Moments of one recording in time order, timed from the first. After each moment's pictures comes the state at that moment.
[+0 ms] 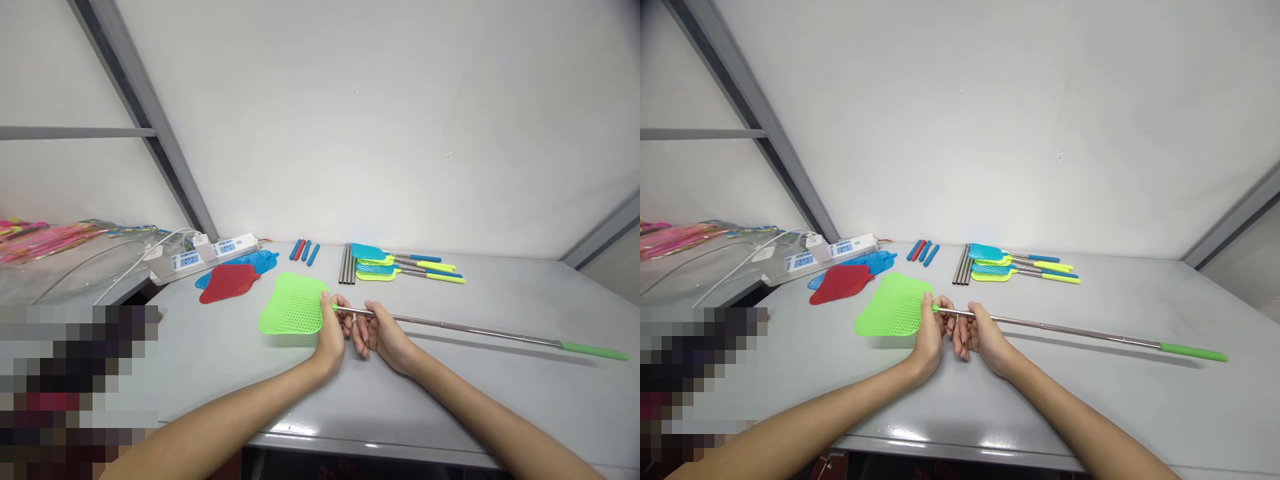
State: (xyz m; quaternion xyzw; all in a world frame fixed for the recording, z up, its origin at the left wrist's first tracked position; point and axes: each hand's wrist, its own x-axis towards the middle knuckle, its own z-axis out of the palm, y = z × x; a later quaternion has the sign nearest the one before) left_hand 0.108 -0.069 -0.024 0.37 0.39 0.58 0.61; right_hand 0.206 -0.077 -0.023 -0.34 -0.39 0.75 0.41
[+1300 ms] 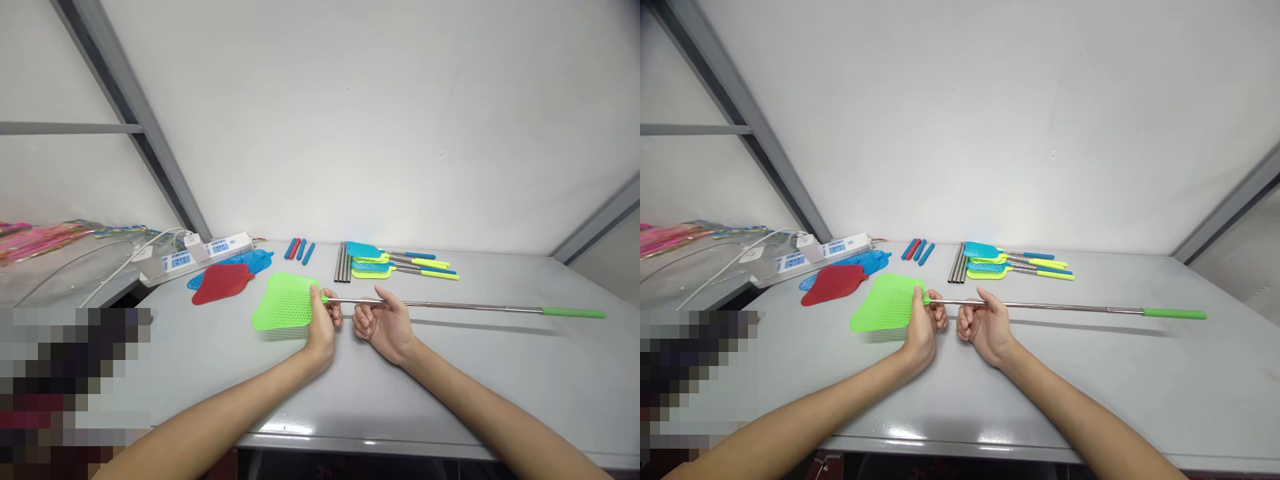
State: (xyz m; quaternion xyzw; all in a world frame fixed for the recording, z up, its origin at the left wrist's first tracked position) left_hand 0.104 -0.056 -0.029 0.32 0.38 0.61 0.62; right_hand 0.218 -0.072 -0.021 -0.20 -0.29 0.80 0.49
